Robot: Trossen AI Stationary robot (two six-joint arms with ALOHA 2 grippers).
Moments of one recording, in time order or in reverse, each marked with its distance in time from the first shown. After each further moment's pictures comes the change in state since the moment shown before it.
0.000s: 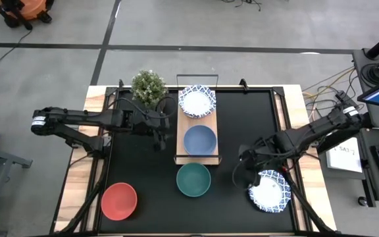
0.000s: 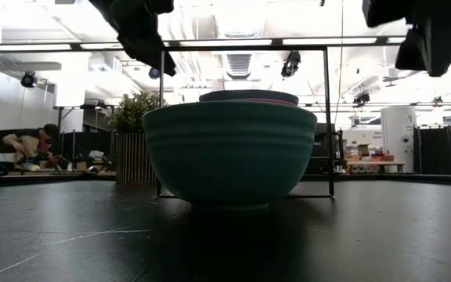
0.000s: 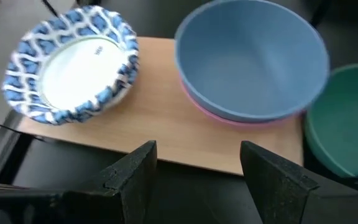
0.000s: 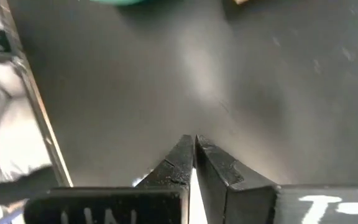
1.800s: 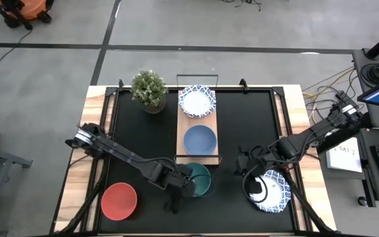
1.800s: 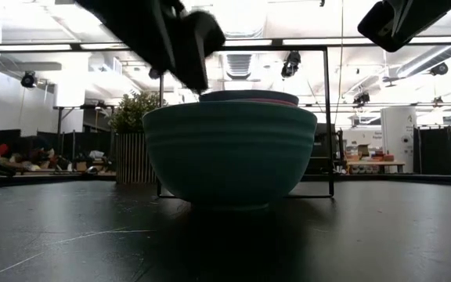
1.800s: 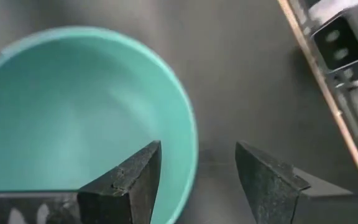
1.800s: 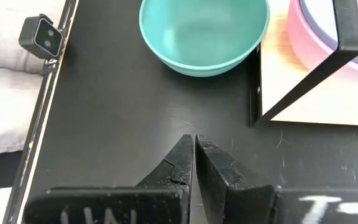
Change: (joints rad) left arm -0.455 0.640 0.388 -0.002 0.226 -0.040; right arm 0.110 0.000 -0.019 0.269 0.195 -0.404
